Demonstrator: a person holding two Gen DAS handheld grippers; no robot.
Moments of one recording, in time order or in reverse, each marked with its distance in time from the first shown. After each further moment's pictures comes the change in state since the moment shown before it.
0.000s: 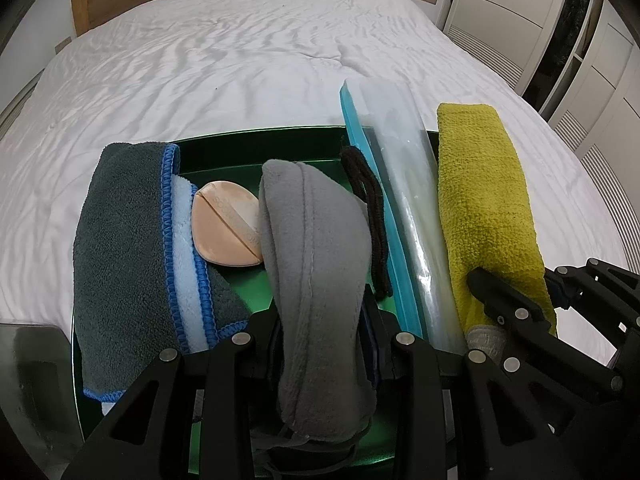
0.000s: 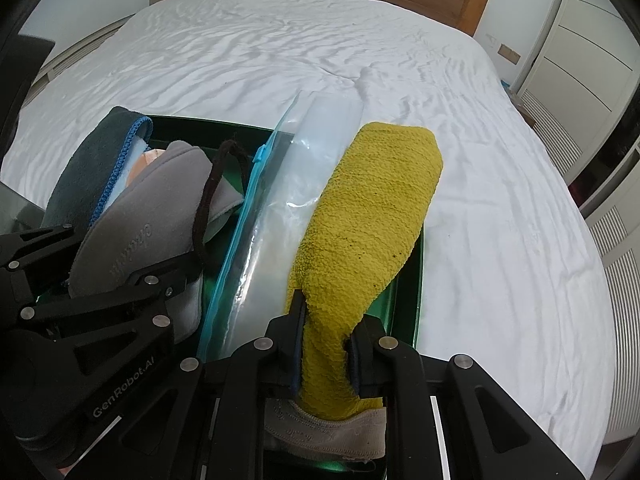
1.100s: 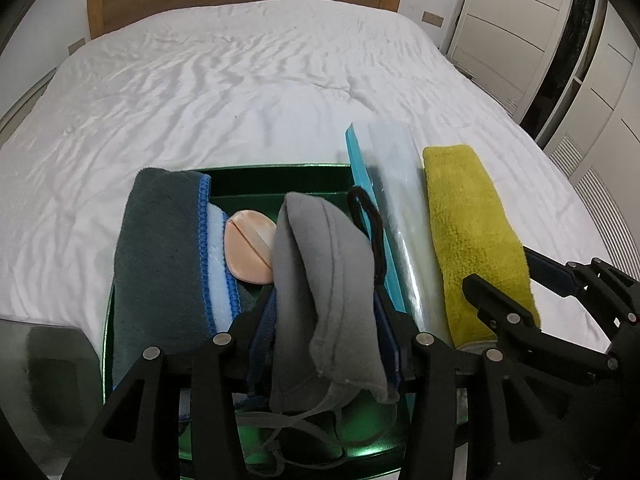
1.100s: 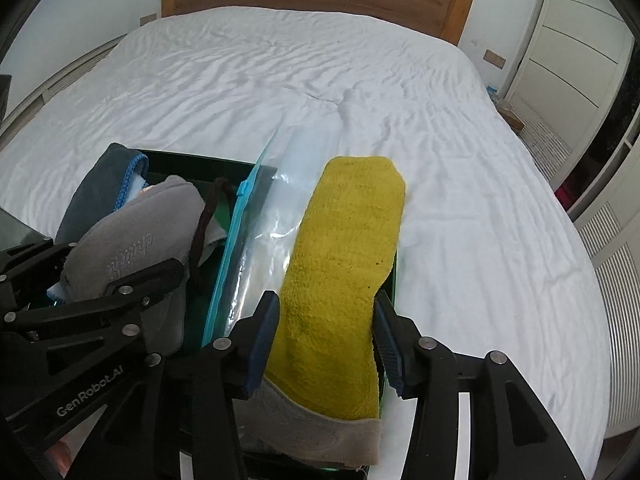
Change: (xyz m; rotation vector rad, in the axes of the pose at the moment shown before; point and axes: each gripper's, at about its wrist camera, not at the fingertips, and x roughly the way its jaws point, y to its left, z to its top) left arm -0.030 0.012 0.004 -0.027 -0.077 -0.005; right arm -0.024 -0.010 0.004 0.032 -0.061 -0.002
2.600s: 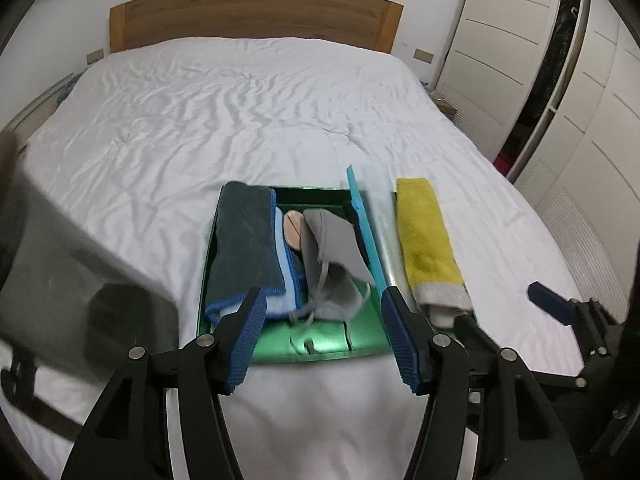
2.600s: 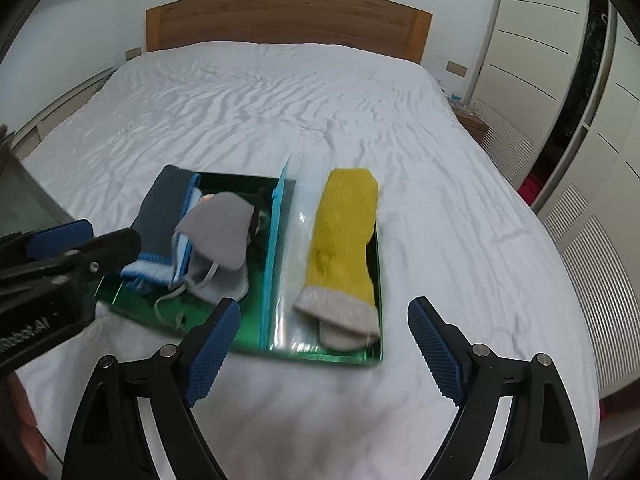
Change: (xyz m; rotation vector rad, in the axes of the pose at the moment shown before) left arm -0.127 0.030 -0.039 -0.036 -0.102 -0.051; right arm -0.145 0.042 -0.058 0.106 -0.081 -0.072
